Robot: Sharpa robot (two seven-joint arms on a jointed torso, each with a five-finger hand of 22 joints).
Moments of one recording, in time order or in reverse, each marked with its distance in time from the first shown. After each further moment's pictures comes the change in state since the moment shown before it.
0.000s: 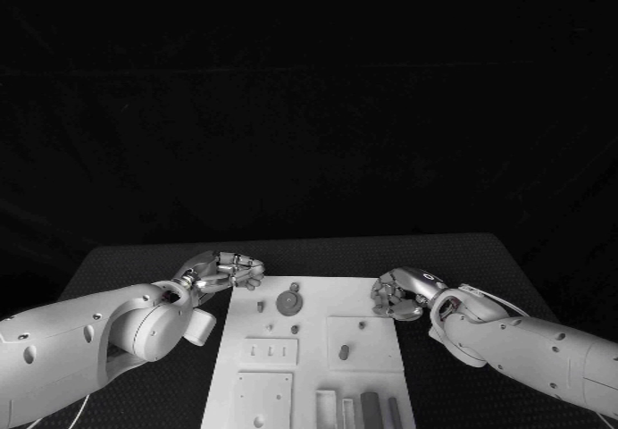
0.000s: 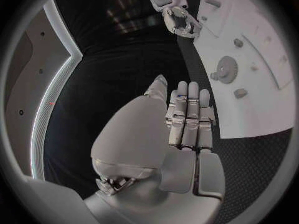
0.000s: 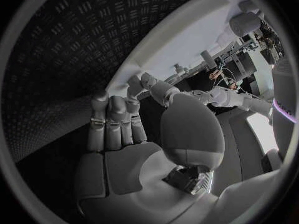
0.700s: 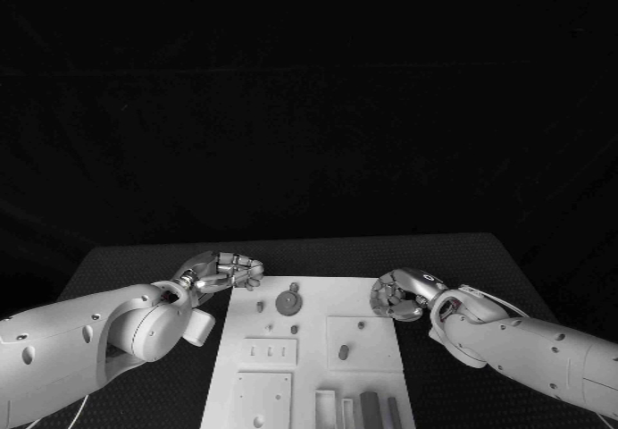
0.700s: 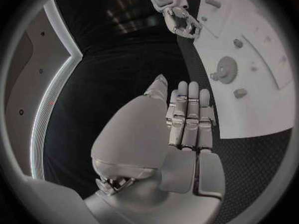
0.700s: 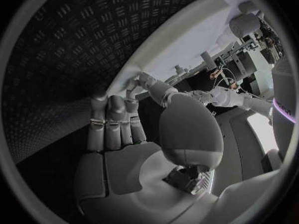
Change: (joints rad) left arm 0.000 -0.001 0.000 -0.001 0.000 0.004 -0.002; left_hand 0.000 0.000 -0.002 0.002 0.000 0.000 0.000 -0.004 0.000 -0.002 0.002 -0.004 -0.001 0.000 0.000 -0.004 0.001 0.000 0.000 0.000 0.000 -0.001; right arm -0.003 -0.002 -0.001 -0.002 0.003 0.001 0.000; right_hand -0.014 -0.014 -0.040 -0.031 0.000 -0.053 0.053 -0.046 -0.013 -0.027 0.027 -0.004 -0.002 -0.016 0.016 0.001 -0.001 -0.001 -0.004 0.004 0.000 0.000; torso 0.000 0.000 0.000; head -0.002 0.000
